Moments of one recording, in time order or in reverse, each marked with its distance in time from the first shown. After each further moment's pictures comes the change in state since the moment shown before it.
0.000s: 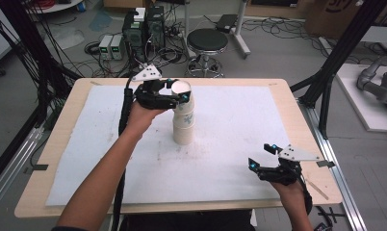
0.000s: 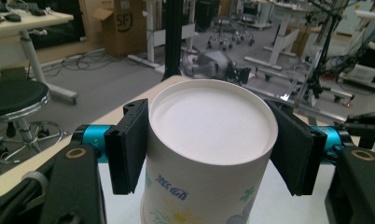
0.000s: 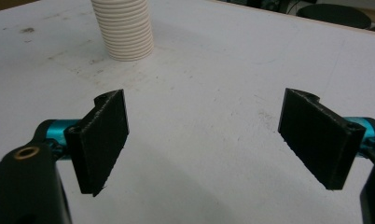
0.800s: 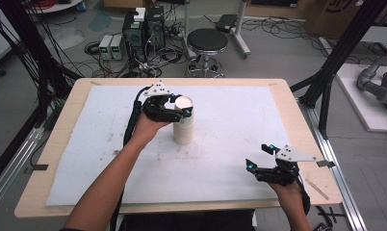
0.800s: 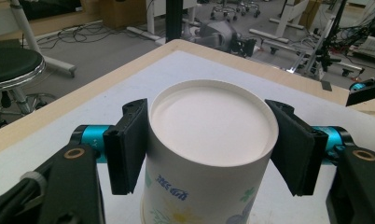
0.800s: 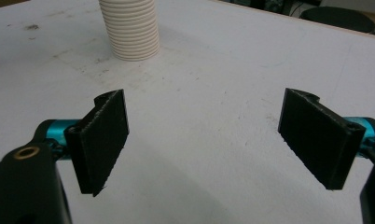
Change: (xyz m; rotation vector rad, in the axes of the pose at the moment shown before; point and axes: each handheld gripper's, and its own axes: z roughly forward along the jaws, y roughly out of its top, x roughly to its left) left arm 0.001 -0.048 0.023 0.120 0.012 0.009; right arm 0.006 0.001 0.003 0.007 0.012 -0.022
